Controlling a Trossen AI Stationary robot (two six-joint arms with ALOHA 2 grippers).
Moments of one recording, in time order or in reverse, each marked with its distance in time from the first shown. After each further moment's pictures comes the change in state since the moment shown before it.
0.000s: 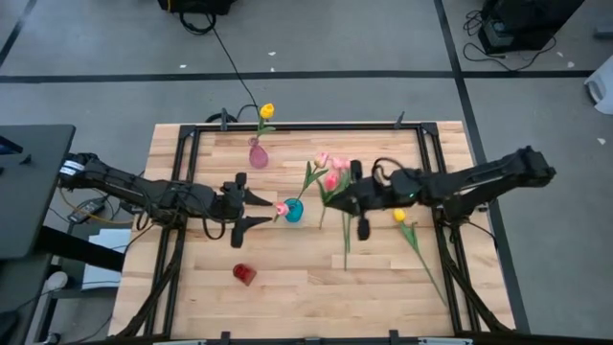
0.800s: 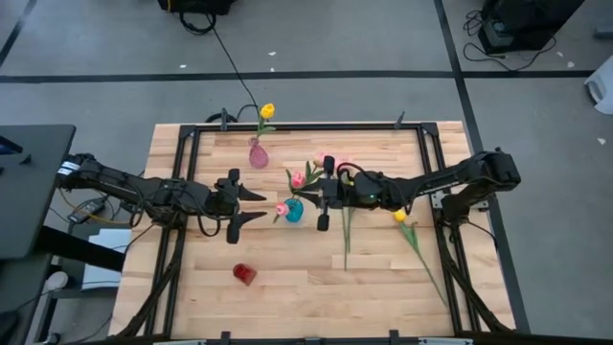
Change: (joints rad) left arm 0.000 -0.069 0.001 -0.101 -0.050 0.000; right arm -0.080 0.348 0.070 0.354 0.090 -0.224
